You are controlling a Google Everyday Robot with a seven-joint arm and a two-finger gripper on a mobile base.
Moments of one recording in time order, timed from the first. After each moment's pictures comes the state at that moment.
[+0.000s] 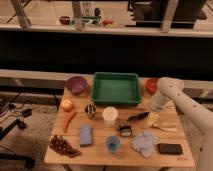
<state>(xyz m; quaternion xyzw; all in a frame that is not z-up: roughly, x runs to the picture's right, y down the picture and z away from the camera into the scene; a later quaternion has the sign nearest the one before) 0.275 0.164 0.877 -0.39 -0.08 0.12 0.91</state>
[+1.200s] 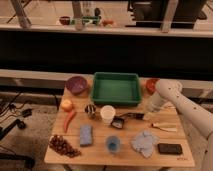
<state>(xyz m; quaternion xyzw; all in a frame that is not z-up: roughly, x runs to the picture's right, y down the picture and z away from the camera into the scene) 0.257 0.160 0.877 -0.36 -0.10 0.11 0.92</state>
